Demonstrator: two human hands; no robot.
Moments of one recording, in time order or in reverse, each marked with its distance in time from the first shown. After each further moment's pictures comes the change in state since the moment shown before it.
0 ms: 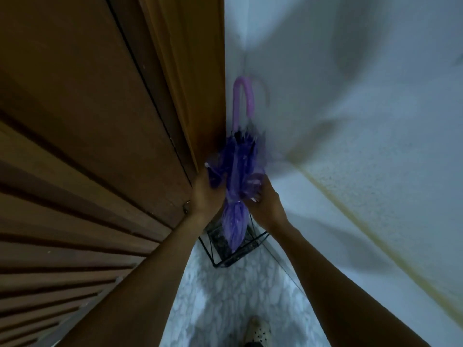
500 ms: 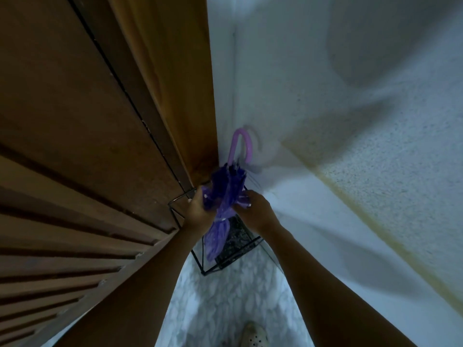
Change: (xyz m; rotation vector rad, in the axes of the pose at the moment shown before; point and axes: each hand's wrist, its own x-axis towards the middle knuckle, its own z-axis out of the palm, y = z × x) left_hand 0.019 -0.123 0.036 -0.056 -0.186 -0.075; right_hand 0.022 0.059 0.020 -0.229 -0.144 0.242
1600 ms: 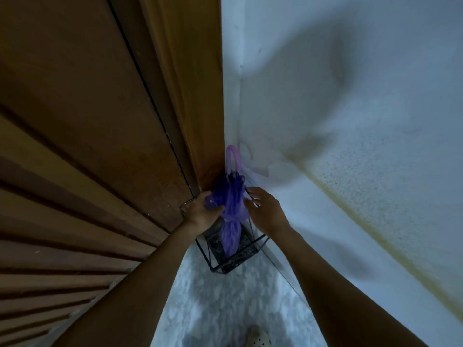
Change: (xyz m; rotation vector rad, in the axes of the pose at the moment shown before) left_hand -0.013 0.040 -0.022 0.062 0.008 -0.267; right_hand -0.048 -0.043 -0.030 0.065 0.053 -0.003
